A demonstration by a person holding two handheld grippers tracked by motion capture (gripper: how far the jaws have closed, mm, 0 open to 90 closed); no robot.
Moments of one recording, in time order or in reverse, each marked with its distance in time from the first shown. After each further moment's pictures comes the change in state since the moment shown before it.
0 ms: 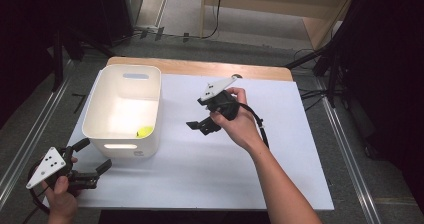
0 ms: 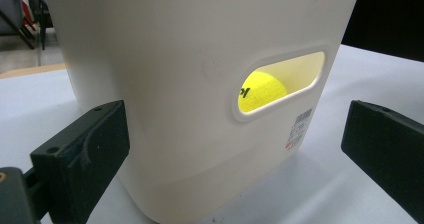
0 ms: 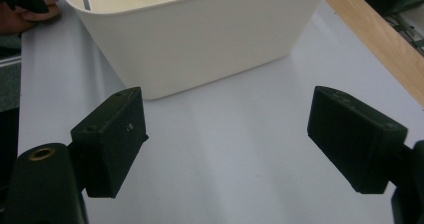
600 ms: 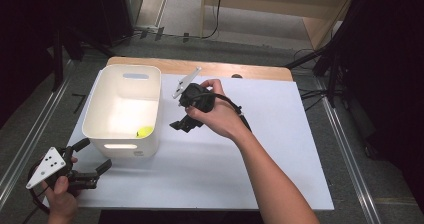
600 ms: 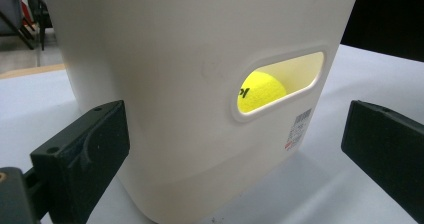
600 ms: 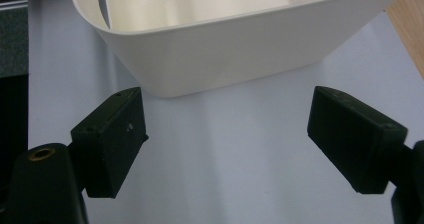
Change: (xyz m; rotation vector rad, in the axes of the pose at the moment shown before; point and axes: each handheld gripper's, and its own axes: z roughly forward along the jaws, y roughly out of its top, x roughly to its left) left arm 0.000 0.000 0.000 0.002 -0.001 0.003; right arm 0.011 0.052 0.034 0.202 0.065 -0.108
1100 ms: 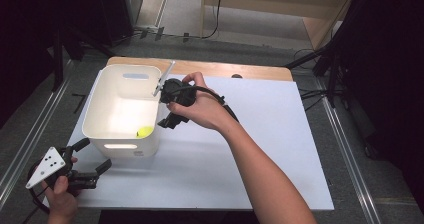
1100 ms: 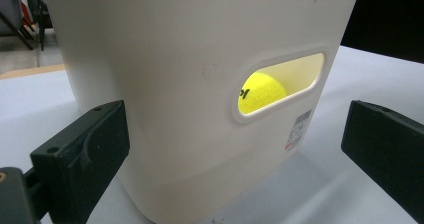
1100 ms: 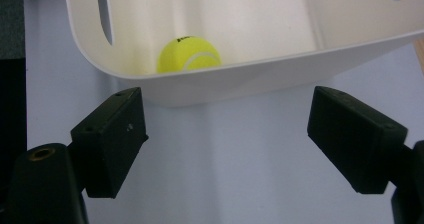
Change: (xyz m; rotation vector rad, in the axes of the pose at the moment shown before) left arm 0.001 0.000 0.000 -0.006 -0.004 -0.005; right arm 0.003 0.043 0.017 0.116 0.016 -0.060
